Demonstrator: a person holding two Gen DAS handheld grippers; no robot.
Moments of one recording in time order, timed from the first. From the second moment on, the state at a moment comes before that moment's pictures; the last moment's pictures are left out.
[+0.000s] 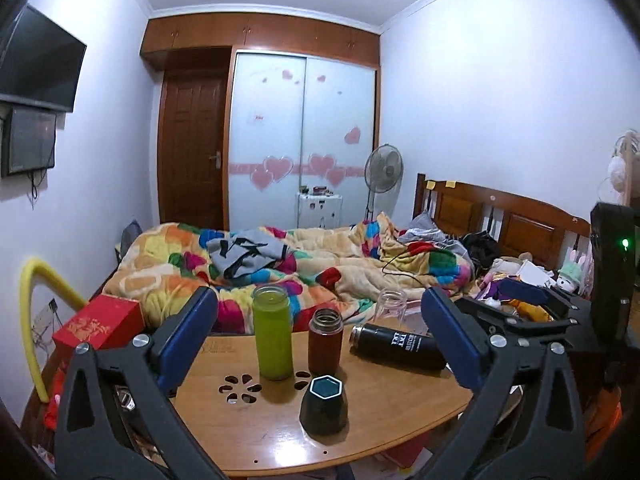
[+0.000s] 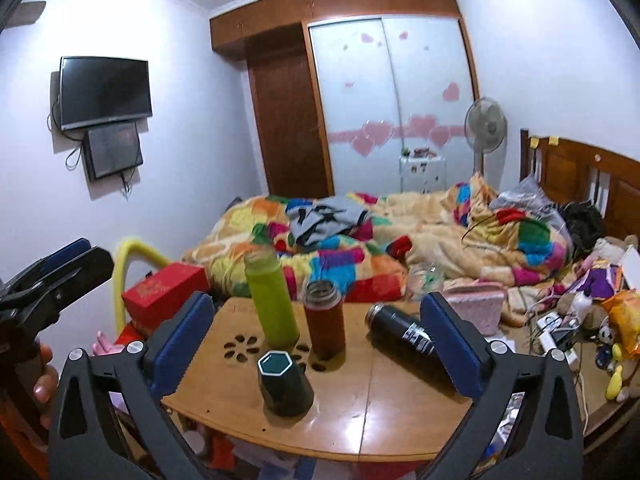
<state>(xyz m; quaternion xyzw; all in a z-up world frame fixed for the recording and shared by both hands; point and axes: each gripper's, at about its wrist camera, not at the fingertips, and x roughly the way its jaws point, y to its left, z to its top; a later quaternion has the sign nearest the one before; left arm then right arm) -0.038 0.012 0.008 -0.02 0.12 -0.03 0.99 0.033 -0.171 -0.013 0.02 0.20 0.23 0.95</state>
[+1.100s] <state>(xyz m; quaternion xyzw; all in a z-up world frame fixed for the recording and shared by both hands) -0.042 0.003 0.004 -0.02 0.14 -0.01 0.99 0.014 -0.184 0.003 0.02 0.18 0.23 0.96</state>
